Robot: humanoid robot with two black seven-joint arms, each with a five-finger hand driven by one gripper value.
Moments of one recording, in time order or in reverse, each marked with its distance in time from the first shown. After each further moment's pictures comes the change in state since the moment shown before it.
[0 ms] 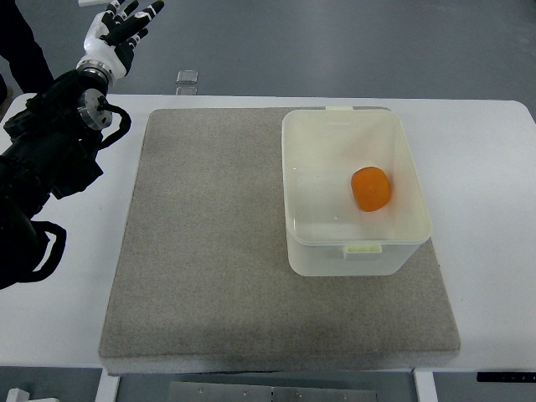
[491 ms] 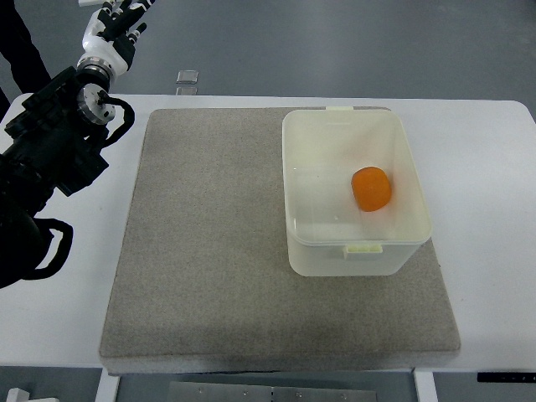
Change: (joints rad) left arm -0.011 -0.006 -0.085 -0.005 -0.079 0.003 0.001; right arm 0.000 0.000 0.000 0.000 0.000 0.000 0.000
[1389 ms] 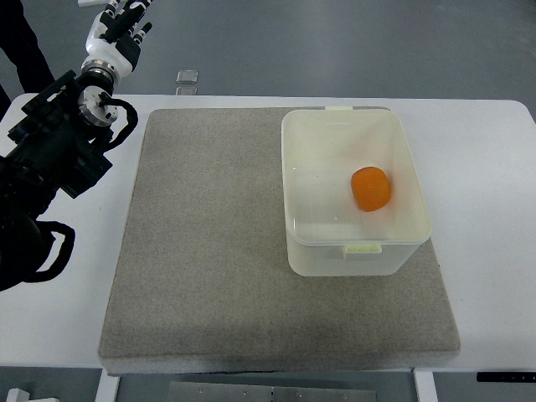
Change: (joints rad) left arm 0.011 -0.005 0.004 -0.010 -0.072 -0.056 -0.001; right arm -0.001 0.000 0.012 0.001 0.009 0.000 0.000
